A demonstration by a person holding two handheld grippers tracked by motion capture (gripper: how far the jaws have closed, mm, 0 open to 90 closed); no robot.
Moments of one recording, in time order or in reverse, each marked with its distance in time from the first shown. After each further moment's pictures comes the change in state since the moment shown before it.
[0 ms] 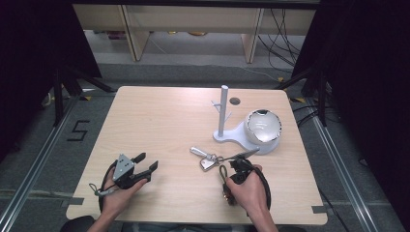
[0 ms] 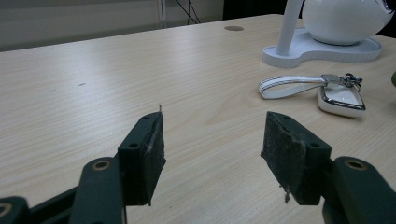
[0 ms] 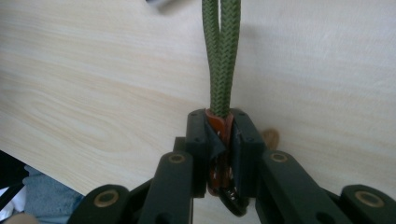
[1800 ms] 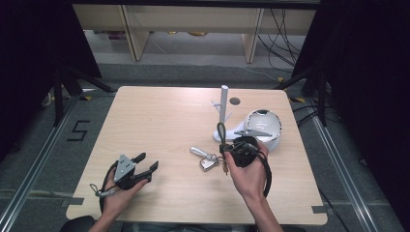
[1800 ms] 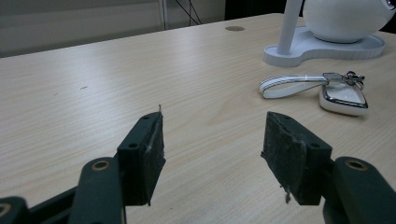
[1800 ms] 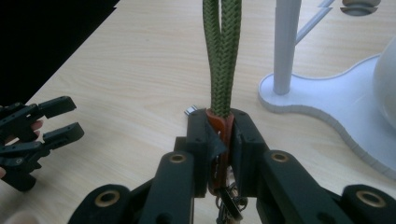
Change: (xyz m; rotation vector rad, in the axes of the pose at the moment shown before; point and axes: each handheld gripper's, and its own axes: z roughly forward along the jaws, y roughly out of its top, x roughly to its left) left arm -0.002 0.000 0.000 -0.003 0.011 0.020; right arm 0.030 0.023 -0.065 -0.586 0.043 -0.230
